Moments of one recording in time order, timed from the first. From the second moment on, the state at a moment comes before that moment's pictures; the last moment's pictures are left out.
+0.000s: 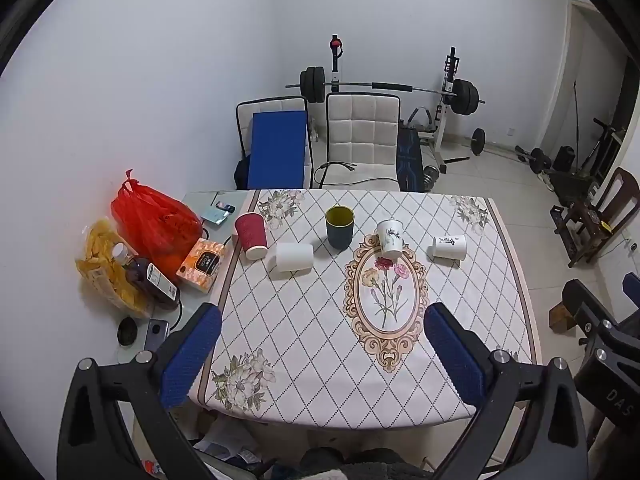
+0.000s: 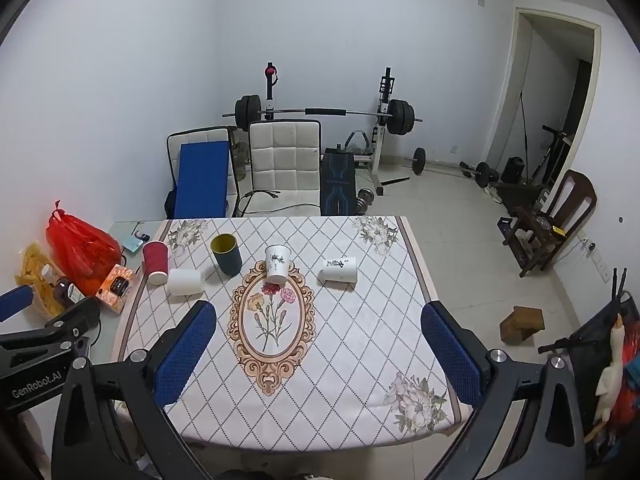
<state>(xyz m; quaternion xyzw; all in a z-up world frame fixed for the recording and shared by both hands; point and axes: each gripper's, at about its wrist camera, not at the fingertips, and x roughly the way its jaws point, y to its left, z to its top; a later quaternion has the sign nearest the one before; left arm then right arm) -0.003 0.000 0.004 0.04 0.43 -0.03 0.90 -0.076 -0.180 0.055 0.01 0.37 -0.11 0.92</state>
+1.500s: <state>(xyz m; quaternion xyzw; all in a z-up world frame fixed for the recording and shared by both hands) -0.009 0.000 0.006 0.04 0.42 -0.03 0.91 -0.079 -0.177 0.056 0.02 0.38 -0.10 0.92</state>
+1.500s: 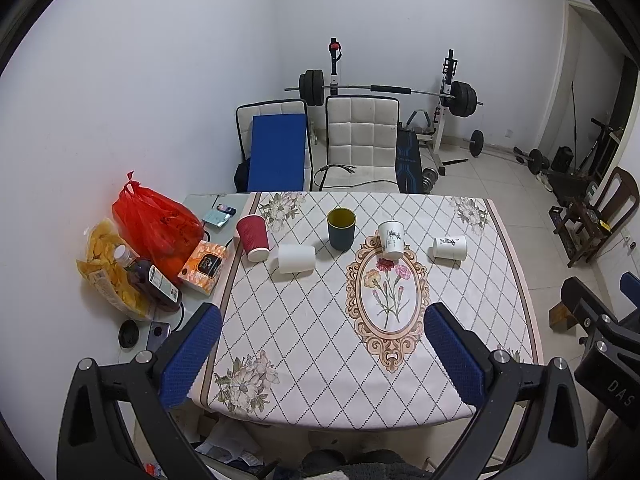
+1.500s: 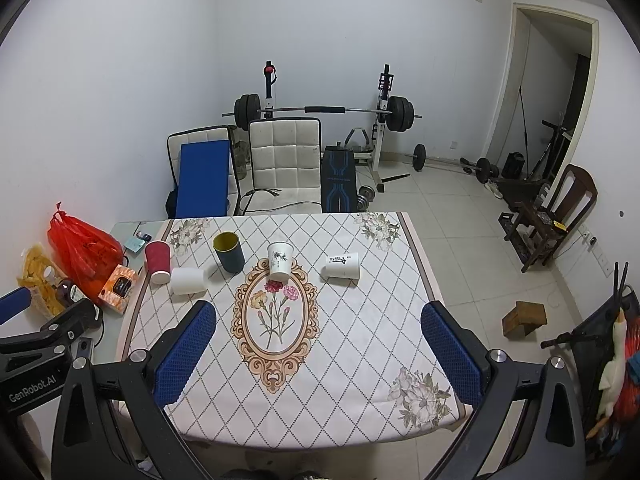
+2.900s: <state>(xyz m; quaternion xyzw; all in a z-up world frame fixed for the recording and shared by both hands) 0.043 -0.028 -0.055 0.05 0.46 0.02 0.88 -0.025 -0.226 -0.023 0.04 0.44 -0.08 0.89</state>
